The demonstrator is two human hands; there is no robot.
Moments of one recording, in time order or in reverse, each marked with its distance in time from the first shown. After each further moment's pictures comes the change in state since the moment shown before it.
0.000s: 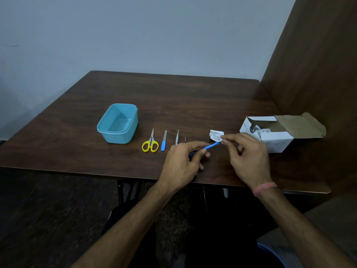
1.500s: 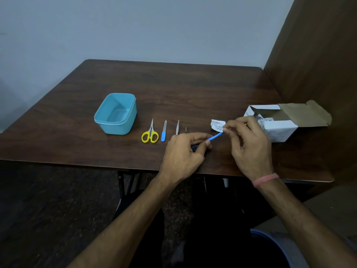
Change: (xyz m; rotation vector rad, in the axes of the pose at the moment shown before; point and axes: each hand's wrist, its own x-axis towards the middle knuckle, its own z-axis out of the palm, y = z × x) left_hand 0.000 -0.003 0.003 0.075 0.042 0.003; right_hand -0.002 -0.013 -0.002 -0.079 0.028 -0.069
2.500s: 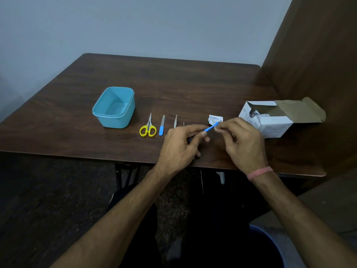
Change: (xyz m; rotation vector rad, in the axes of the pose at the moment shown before) left_hand 0.000 0.004 -0.005 -0.086 -0.033 0.023; right_hand -0.004 0.005 0.004 0.021 -0.070 -0.091
